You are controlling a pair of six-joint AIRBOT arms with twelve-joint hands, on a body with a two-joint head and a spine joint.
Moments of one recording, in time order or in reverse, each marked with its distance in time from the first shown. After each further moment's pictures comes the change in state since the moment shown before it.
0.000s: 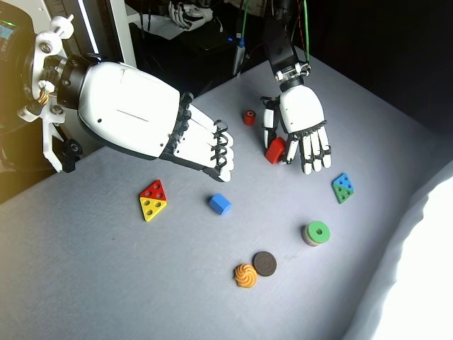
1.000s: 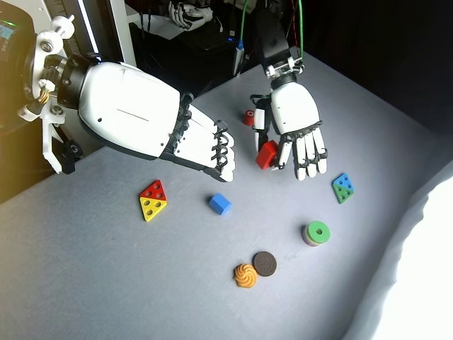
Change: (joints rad) left arm -0.153 -0.064 -0.096 -0.207 -0.118 0.180; right arm -0.008 0.000 0.002 -0.001 0.008 -0.054
